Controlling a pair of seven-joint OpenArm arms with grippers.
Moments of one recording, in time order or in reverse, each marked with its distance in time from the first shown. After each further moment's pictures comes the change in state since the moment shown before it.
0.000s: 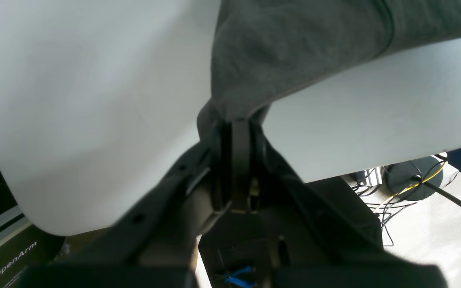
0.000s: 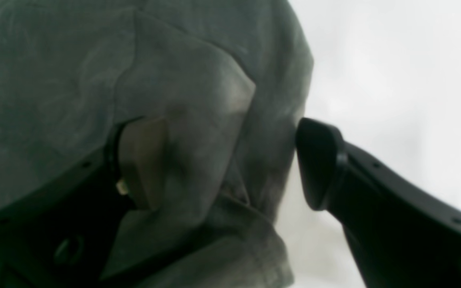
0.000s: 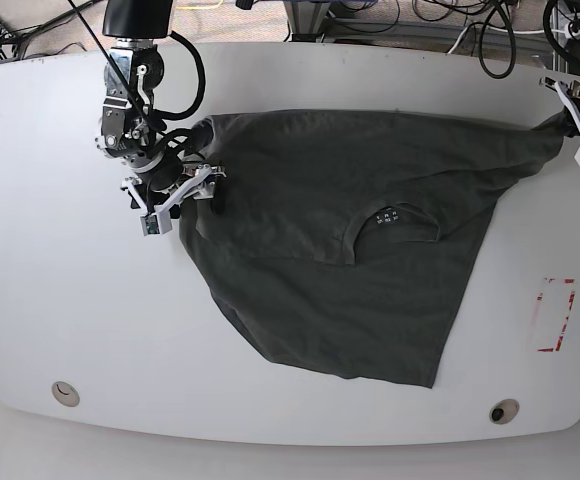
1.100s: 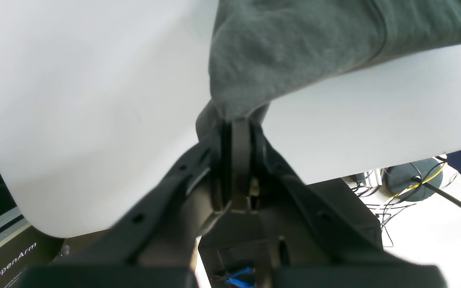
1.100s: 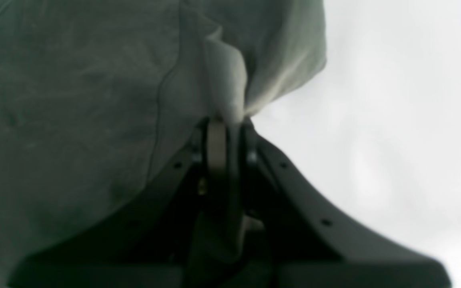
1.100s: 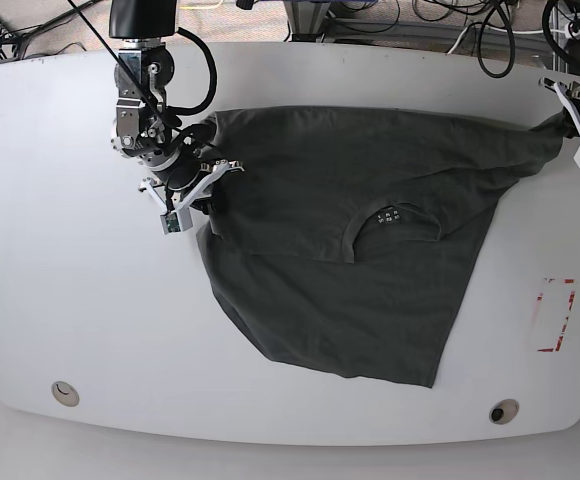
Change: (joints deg) left arm -0.3 0.2 0.2 0.0 0.2 0.0 0.0; right arm -0.5 0.2 -5.0 -0.9 0.0 -0.4 2.9
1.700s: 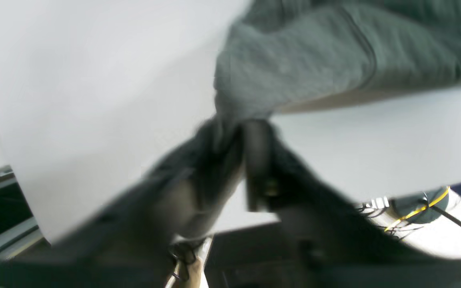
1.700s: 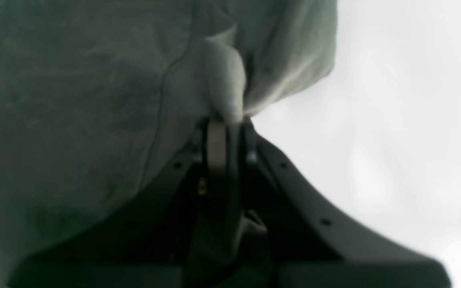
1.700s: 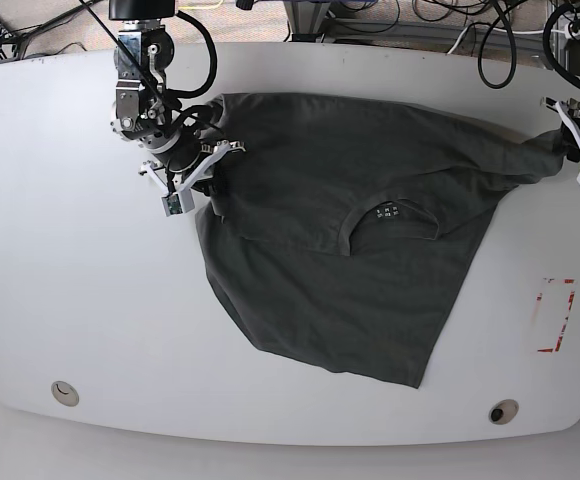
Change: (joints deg) left arm -7.8 0.1 2.2 0.0 -0.2 0.2 1.5; right arm -4.7 0.0 -0.1 3.9 0.1 0.0 -1.6
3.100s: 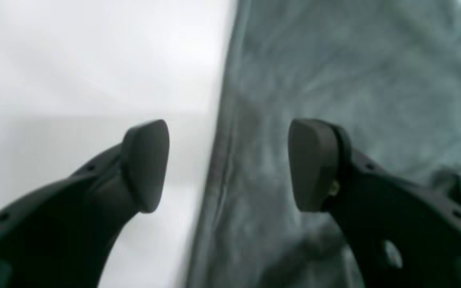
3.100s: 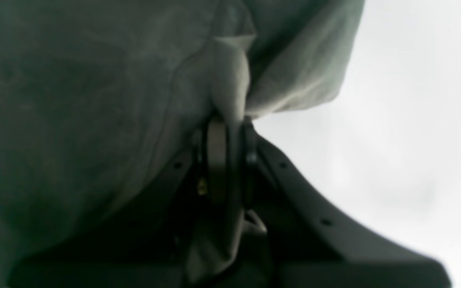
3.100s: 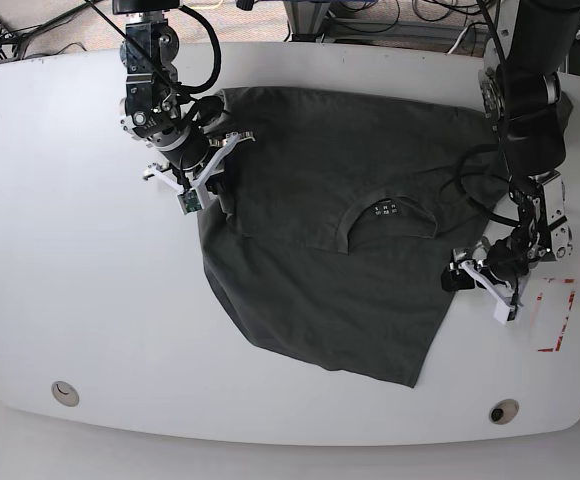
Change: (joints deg) left arm -47.3 12.5 22.8 -65.5 21.3 9.4 -35.9; right arm -0.9 -0.3 -3.3 4.7 -7.9 0.5 -0.7
